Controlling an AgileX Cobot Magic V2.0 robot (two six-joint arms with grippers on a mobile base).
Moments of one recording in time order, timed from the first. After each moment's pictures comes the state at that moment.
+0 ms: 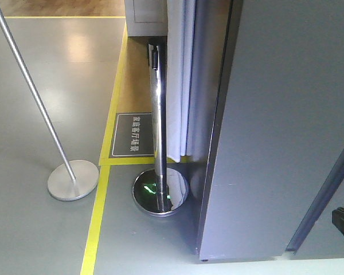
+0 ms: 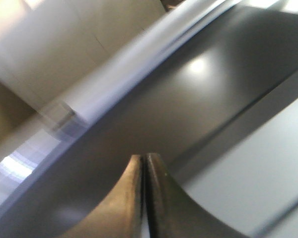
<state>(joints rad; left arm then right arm) 0.14 0.48 -0.23 0.76 -0.42 -1.64 -0.20 0.41 -0.36 0.83 0.67 -1.02</state>
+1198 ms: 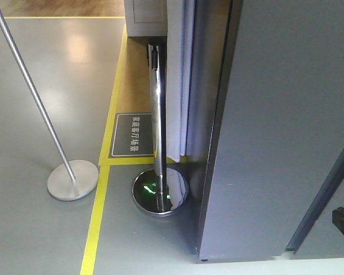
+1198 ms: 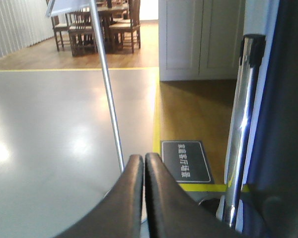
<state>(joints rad) 0.08 -0.01 0.02 0.36 0.21 -0.41 -0.20 0.41 -0.36 0.83 0.67 -1.02</state>
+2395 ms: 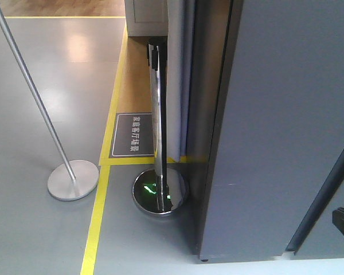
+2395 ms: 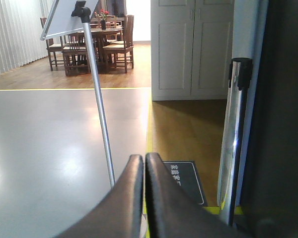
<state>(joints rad) 0.08 -0.01 0.02 0.35 0.13 -0.41 -0.20 0.41 -0.36 0.82 0.67 -1.02</state>
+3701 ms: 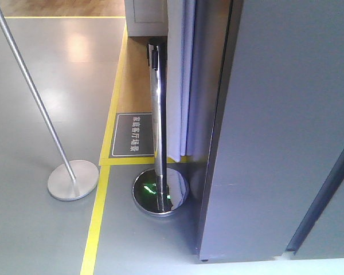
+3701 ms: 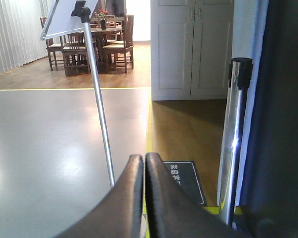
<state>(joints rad) 0.08 -0.01 0.02 0.35 0.13 -0.41 -0.05 -0.01 0.03 0.00 0.07 0.06</state>
